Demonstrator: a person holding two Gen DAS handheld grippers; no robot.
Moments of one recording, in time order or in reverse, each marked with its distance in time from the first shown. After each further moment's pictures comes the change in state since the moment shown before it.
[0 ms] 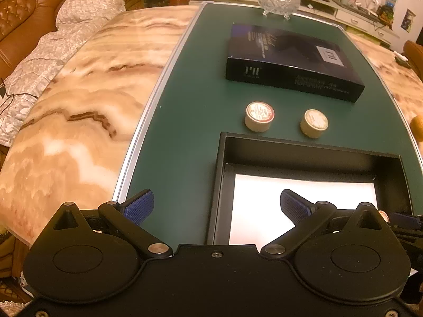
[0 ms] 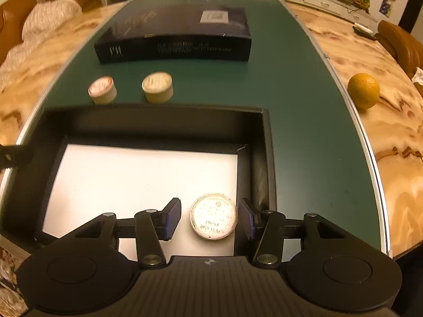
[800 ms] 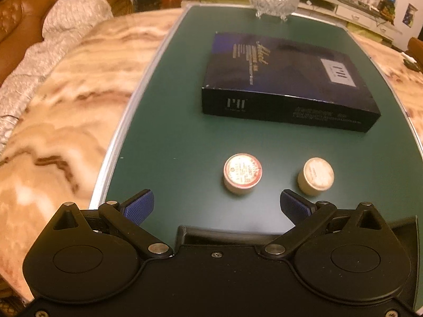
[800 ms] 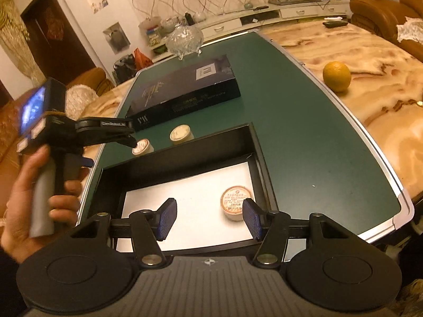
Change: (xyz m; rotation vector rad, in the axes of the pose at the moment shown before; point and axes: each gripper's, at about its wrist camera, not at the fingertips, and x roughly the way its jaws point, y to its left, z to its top) left arm 0.079 -0.039 0.079 0.028 0.022 0.012; right arm -0.078 -0.036 -0.054 0.286 -0.237 0.205
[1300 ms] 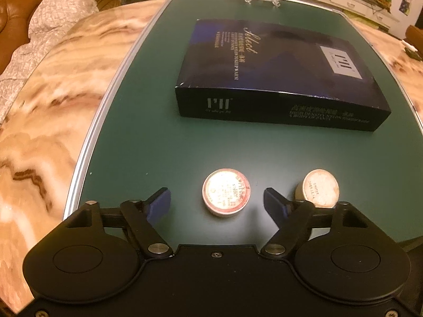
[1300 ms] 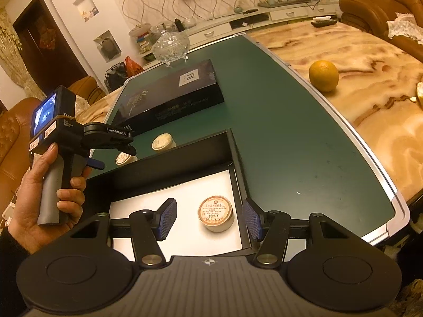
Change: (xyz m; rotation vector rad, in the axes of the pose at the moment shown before) left arm 0.032 -0.016 0.014 0.038 0.037 -0.024; right arm 0.012 -0.022 0.003 0.031 -0.017 -0.017
